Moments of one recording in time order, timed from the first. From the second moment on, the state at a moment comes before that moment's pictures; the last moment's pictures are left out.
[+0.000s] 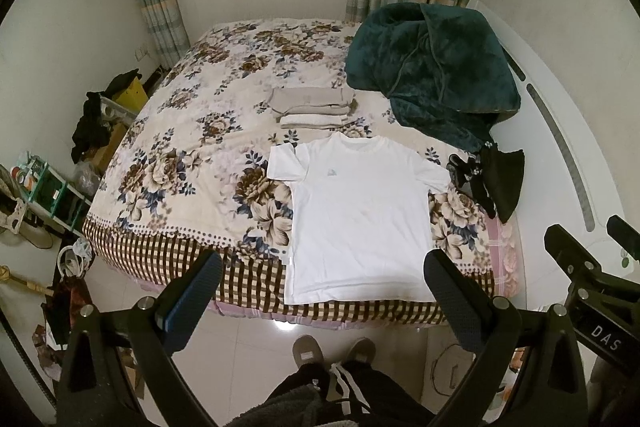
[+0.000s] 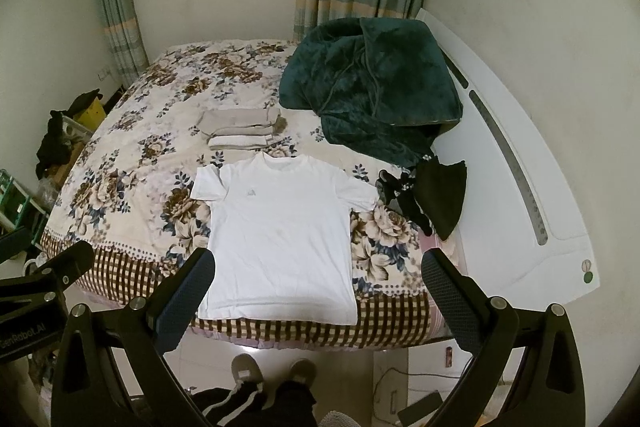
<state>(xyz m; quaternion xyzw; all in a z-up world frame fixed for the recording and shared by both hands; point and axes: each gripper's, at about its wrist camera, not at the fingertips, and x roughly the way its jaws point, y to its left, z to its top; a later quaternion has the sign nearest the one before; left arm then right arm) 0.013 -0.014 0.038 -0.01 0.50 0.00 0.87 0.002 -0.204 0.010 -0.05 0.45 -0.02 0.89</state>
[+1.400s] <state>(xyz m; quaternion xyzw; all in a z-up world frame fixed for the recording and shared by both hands) 0.024 -0.010 0.048 -0.02 0.48 0.00 0.88 0.010 -0.209 0.031 -0.05 0.43 -0.01 0.90</state>
